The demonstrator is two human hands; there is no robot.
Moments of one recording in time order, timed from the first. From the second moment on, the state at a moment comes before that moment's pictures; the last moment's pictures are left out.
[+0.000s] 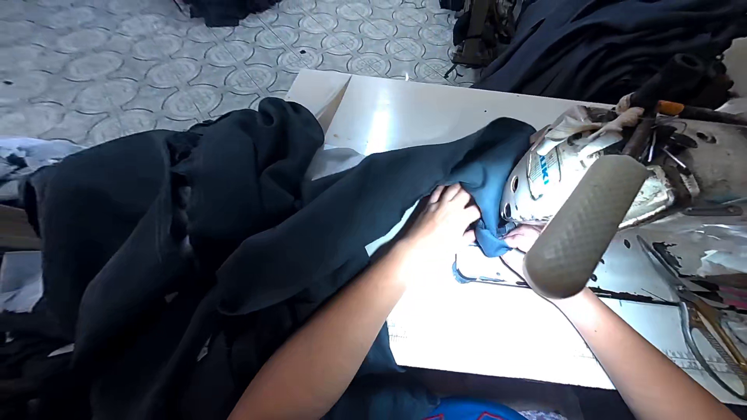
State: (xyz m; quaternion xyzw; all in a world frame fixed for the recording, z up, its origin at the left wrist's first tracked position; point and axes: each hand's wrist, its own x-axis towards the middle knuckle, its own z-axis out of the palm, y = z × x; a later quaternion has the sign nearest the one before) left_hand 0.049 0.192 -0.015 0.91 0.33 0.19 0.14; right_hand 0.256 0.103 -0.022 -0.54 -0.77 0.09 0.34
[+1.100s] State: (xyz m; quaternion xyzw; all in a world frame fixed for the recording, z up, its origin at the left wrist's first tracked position) left_hand 0.017 0.103 0.033 0.82 0.42 0.29 0.26; right_hand 0.227 0.091 -0.005 -0.38 -0.79 0.20 0.45
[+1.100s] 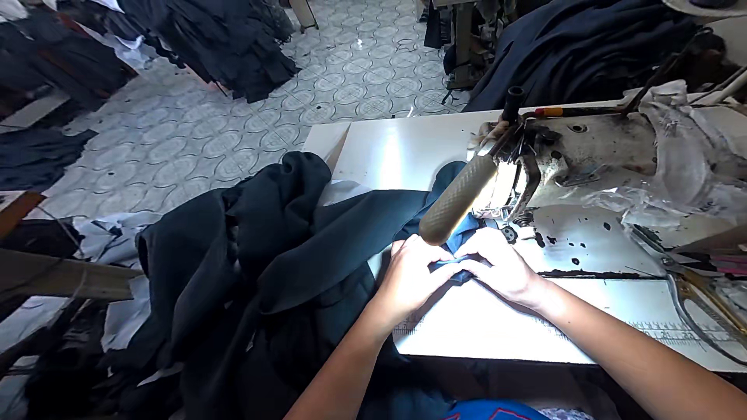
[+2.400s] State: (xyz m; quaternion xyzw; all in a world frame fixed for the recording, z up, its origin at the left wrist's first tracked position) left_hand 0.049 0.155 0.017 0.93 0.30 0.07 0.22; right_hand 0.245 0.078 0.004 -0.53 -0.81 0.05 0.23
